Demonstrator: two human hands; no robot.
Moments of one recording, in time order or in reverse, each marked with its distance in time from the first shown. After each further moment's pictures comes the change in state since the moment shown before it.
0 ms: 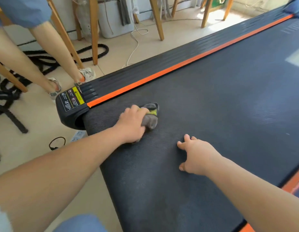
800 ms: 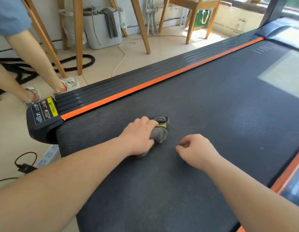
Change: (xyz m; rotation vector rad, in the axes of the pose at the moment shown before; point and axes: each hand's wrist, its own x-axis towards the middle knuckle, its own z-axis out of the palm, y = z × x) left_hand 0.039 0.090 0.006 0.030 -0.037 0.113; right_hand 0.018 0.073 -0.020 0.606 0.340 0.235
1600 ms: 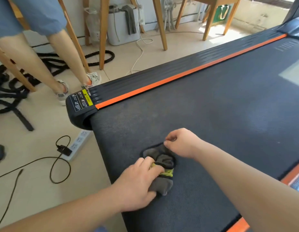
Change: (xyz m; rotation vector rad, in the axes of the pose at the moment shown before) left_hand -0.208 -0.010 0.028 -0.215 0.054 0.176; right_hand -0.031 -0.080 0.046 -0.029 -0.215 -0.225
